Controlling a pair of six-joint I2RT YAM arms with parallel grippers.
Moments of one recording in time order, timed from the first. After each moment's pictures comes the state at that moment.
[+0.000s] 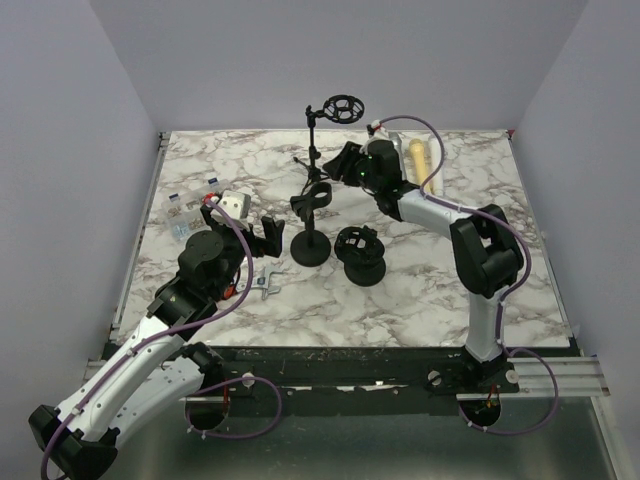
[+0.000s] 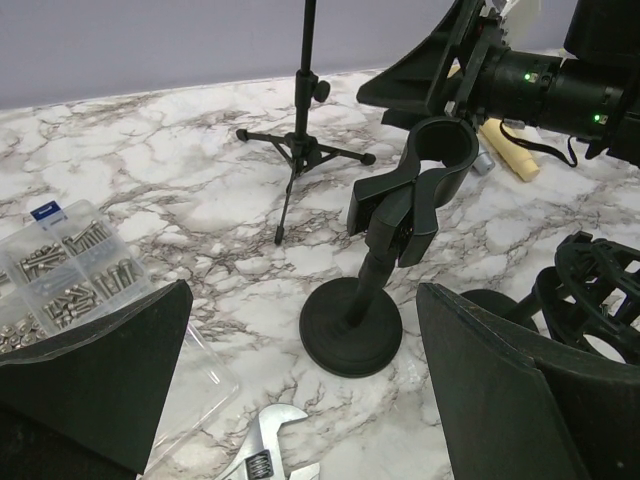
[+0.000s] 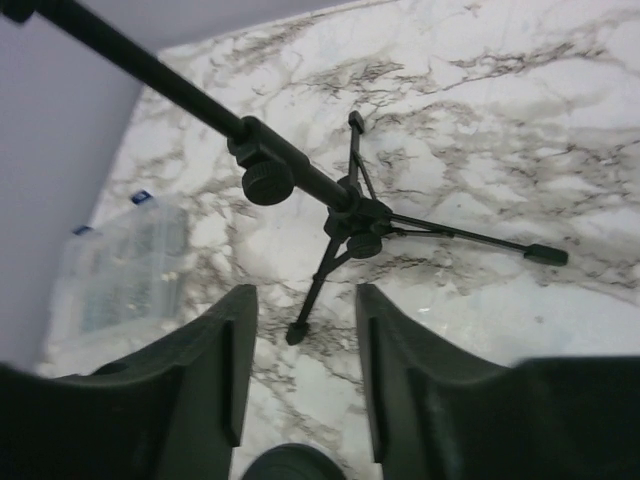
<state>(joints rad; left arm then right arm) -0.62 0.68 0.70 -0.10 -0.28 -0.15 0.47 2.01 1.38 0.37 -0.12 0.68</state>
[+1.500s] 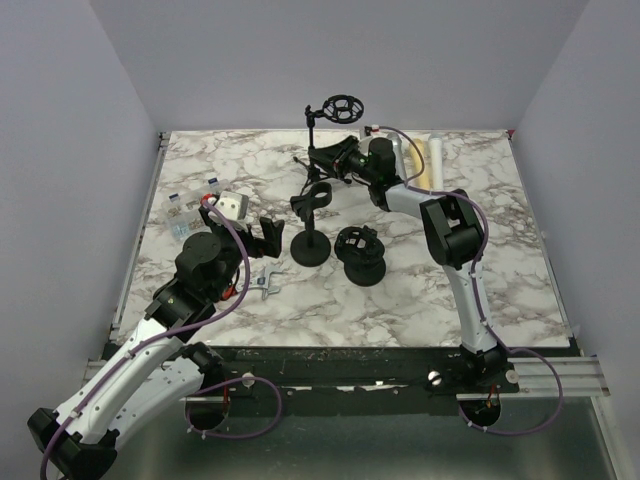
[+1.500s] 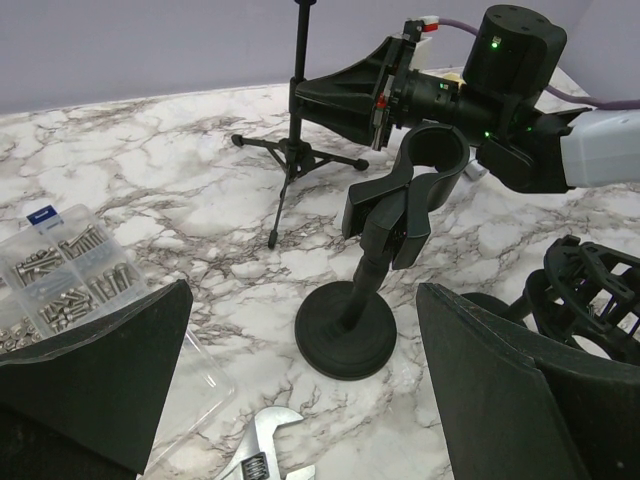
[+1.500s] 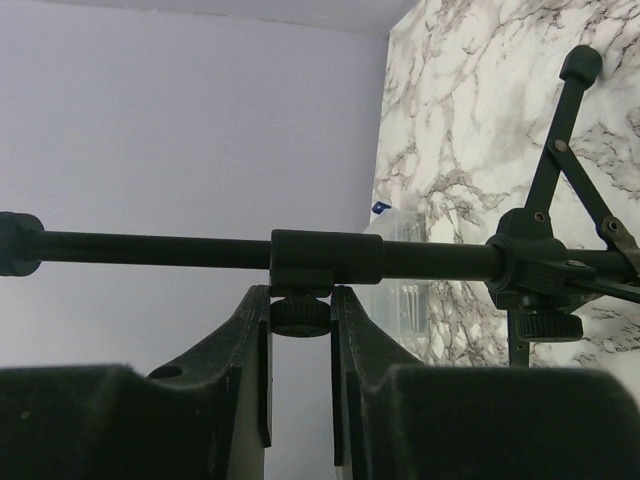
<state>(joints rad) -0.62 0.67 0.70 -0.10 -0.27 -0.16 0.42 2.41 1.70 0.69 -0.51 1.38</state>
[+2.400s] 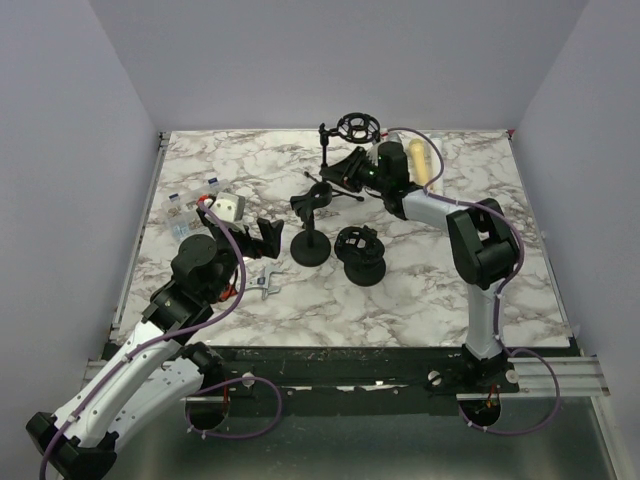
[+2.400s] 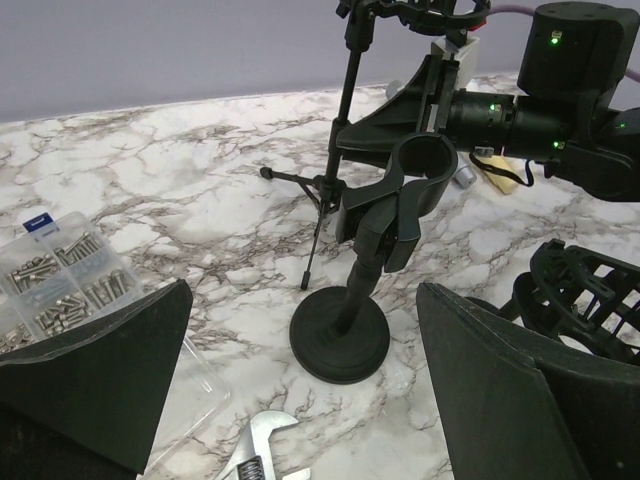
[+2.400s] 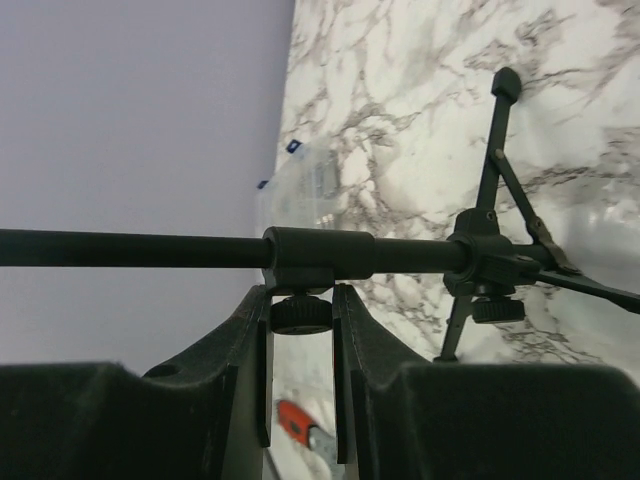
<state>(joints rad) -0.62 0.64 0.70 -0.10 -0.26 -0.16 0.42 2.09 1.38 0.47 -0.44 1.05</state>
